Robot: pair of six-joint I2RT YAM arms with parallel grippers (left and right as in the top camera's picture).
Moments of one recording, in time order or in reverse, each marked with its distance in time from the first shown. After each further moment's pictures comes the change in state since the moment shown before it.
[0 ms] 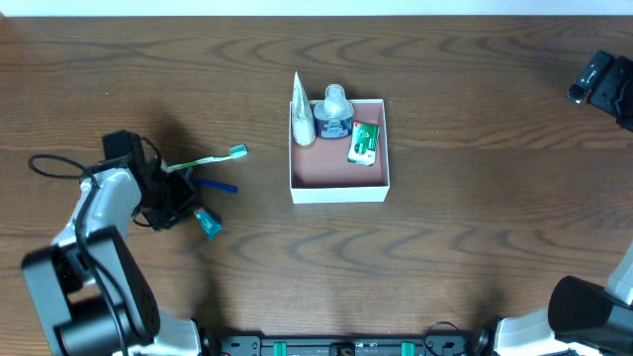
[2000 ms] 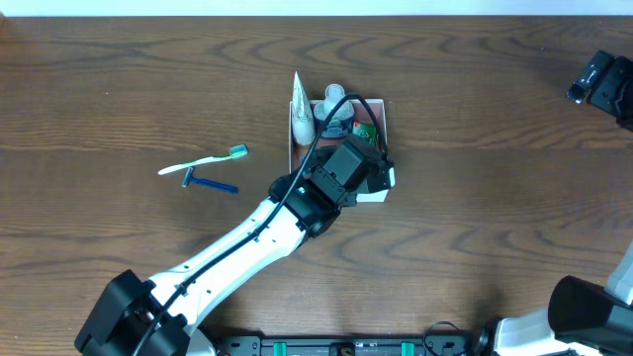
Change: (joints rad) left arm -1.120 -0.087 0.151 0.319 -0.690 1.137; right arm 0.000 0.000 0.000 0.000 0.000 0.000
